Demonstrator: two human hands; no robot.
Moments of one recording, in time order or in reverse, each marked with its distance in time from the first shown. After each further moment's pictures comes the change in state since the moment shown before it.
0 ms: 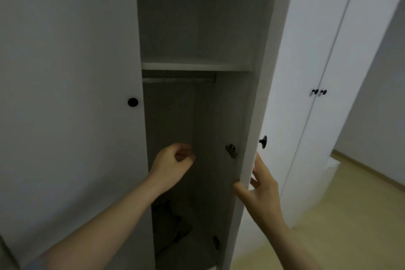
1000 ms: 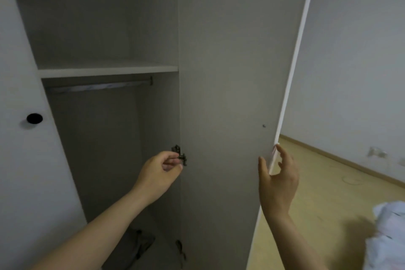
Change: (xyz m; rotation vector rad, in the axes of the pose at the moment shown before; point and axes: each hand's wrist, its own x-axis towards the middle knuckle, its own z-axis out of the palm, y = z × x) left_hand 0.009 0.048 0.111 -0.069 -0.154 0.149; right_hand -0.001 0.056 -0.142 -0.320 0.831 0.028
